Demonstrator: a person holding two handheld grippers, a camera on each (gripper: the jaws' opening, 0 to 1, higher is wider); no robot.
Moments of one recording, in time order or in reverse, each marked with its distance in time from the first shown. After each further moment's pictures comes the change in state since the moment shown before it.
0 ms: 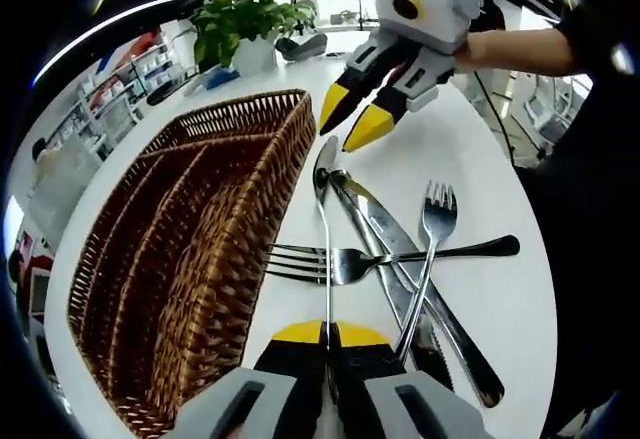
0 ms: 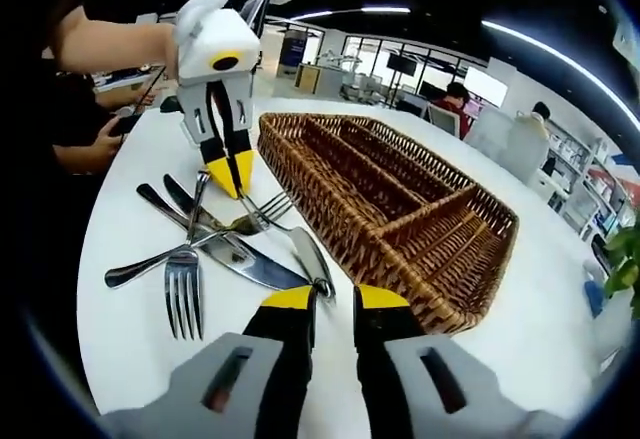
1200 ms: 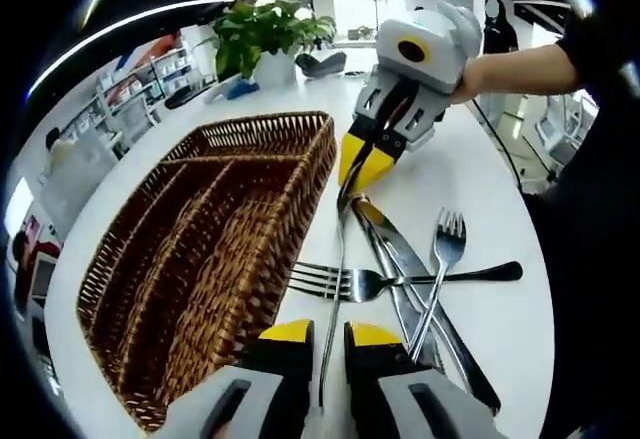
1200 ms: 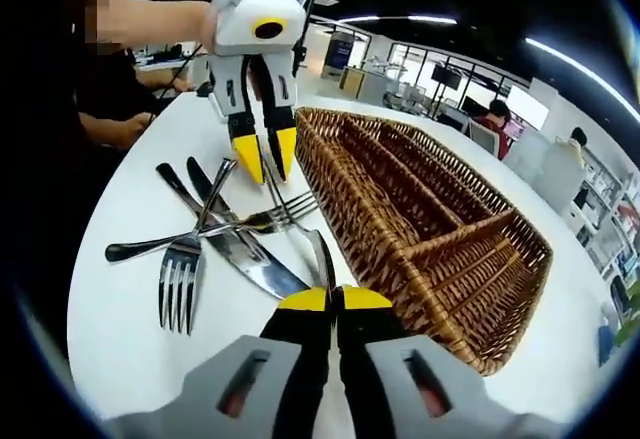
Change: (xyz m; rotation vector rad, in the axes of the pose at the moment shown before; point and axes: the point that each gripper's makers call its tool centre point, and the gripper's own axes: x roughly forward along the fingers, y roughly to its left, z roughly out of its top) left arm -0.019 0.014 0.015 -0.072 -0.096 0.059; right arm 0.013 0.012 0.010 -0.116 -0.040 0.152
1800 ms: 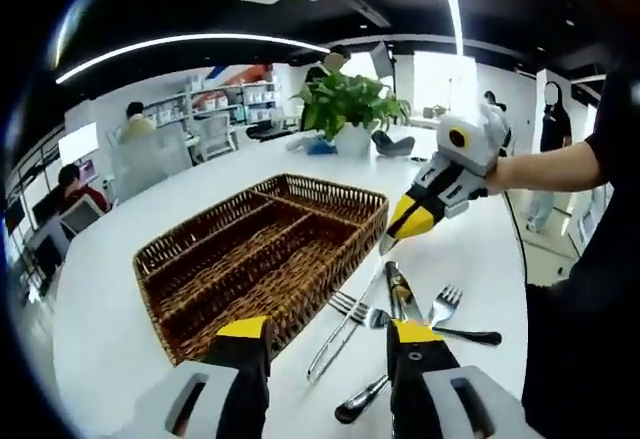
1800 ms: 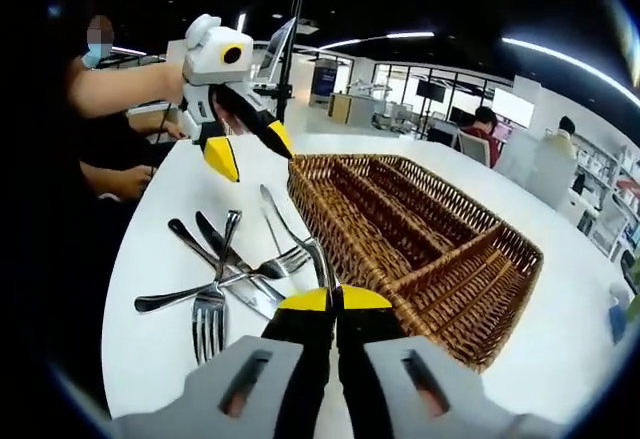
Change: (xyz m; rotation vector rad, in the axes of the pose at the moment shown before) left arm -0.071 0.005 0.011 -0.297 -0.312 0.222; right arm -0.025 -0.003 0.036 0.102 -0.121 -0.017
